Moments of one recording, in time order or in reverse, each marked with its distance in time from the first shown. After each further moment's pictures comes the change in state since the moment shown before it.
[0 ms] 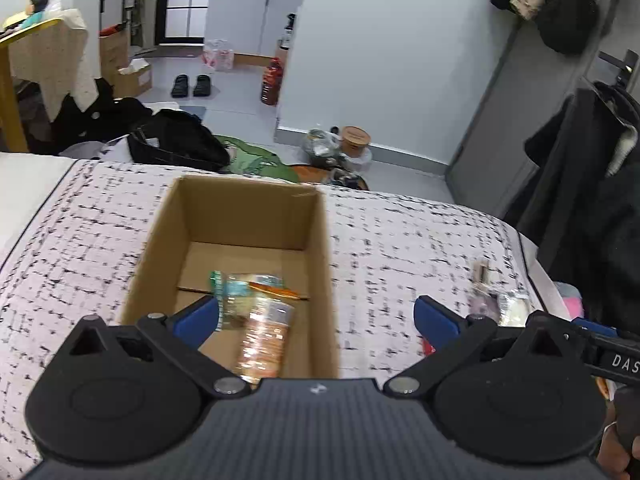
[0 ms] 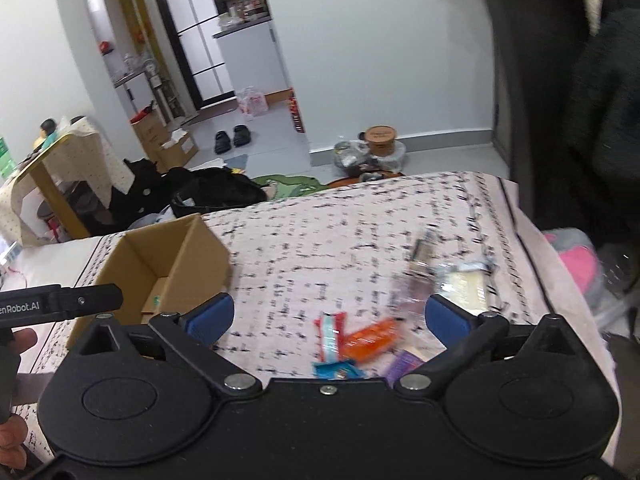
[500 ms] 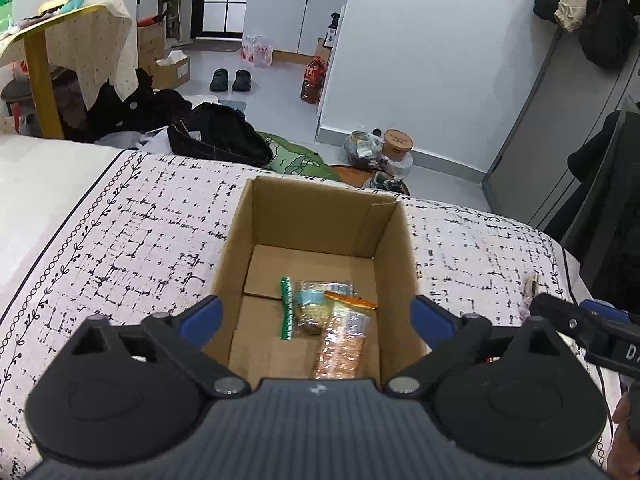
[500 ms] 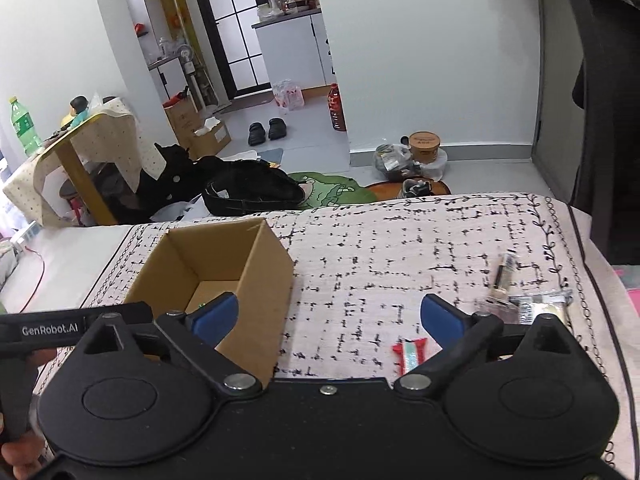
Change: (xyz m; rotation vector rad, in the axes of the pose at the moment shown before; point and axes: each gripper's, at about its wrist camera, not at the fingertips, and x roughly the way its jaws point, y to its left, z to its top) left arm -0.001 0.051 0.010 -0.058 -0.002 0.102; right arm 0.027 0.072 0.017 -0.101 0.007 0.074
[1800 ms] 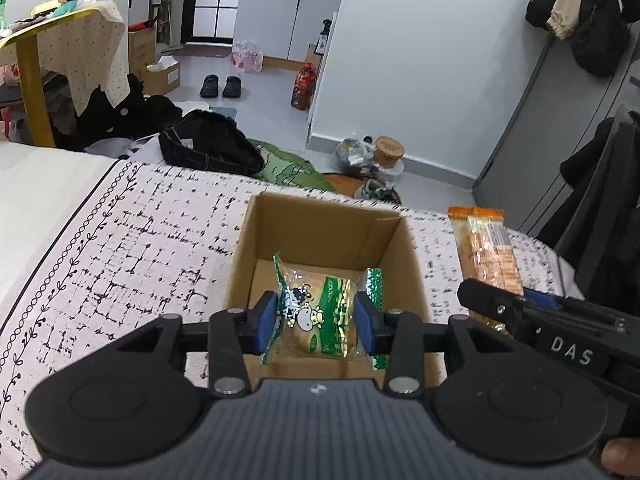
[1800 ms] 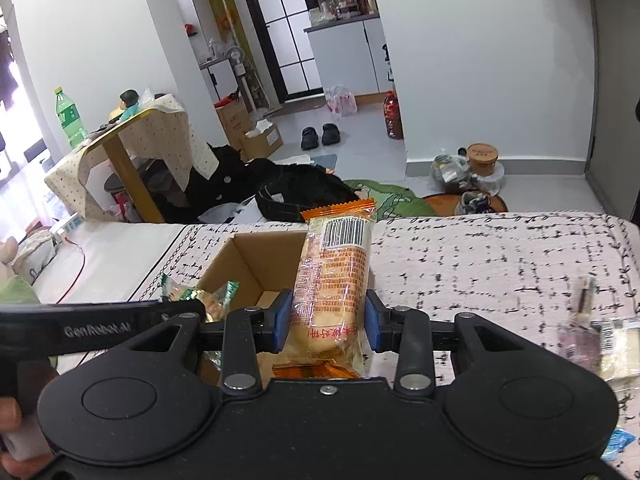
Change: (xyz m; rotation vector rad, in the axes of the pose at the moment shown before) left arm 0.010 0.021 0.009 0.015 -0.012 -0.034; right arm 0.035 0.052 0.004 -0.048 -0.008 0.151
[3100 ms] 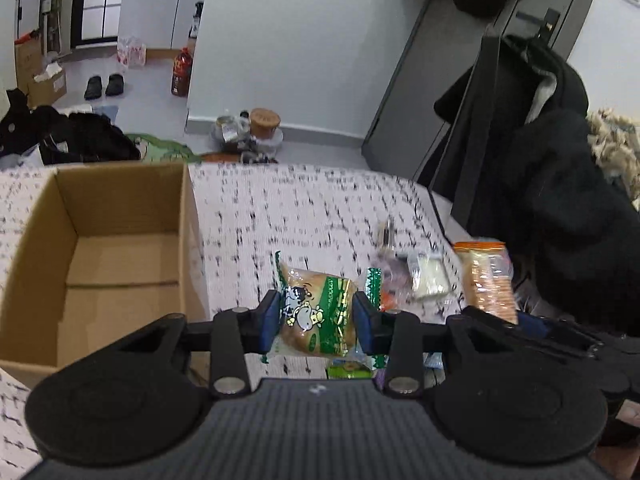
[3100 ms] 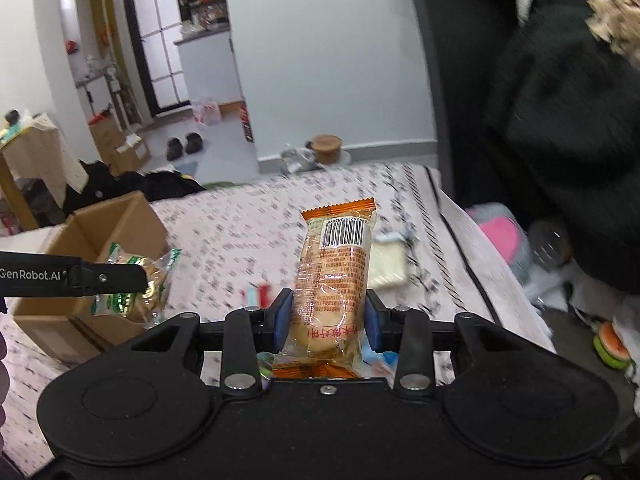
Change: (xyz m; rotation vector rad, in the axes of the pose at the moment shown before) left arm 0.003 -0.120 -0.043 0.158 0.043 -0.275; right arm -0.097 -0.099 -0.070 0.108 -0.058 -0.353
